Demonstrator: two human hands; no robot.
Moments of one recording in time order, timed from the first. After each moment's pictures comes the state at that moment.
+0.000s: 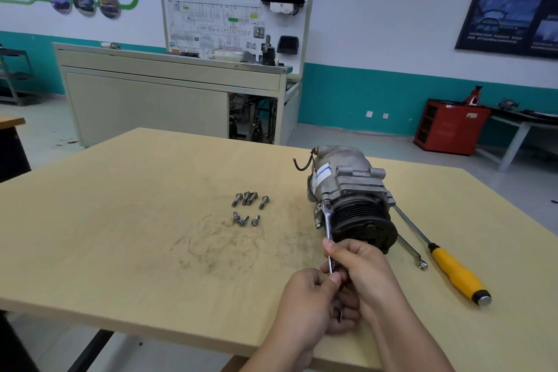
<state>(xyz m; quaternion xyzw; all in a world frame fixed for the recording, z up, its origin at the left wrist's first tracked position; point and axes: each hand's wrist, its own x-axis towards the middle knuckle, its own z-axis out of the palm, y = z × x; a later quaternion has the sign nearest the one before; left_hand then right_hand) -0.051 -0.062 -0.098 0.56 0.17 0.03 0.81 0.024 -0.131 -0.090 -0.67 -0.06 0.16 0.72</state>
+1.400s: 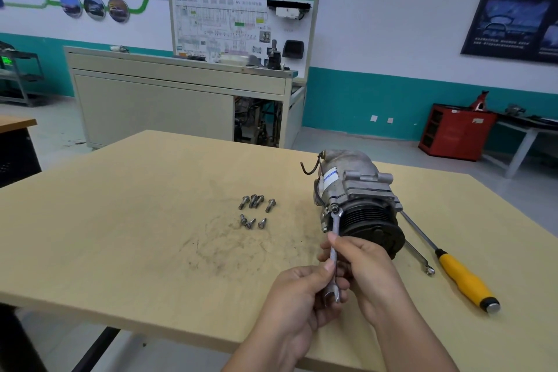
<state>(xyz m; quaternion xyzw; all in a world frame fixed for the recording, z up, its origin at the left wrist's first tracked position) -0.063 -0.043 -0.081 0.44 0.17 0.03 0.88 0.018 -0.121 -0.078 -0.67 -0.08 0.15 0.73</state>
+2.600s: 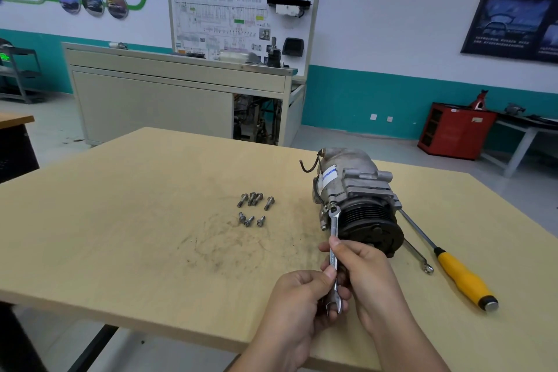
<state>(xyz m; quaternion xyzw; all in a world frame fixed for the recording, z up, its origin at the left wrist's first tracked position) -0.063 -0.047 -0.092 0.49 0.16 0.04 0.85 0.008 -0.125 -0.084 -0.67 -0.09 0.14 0.72</state>
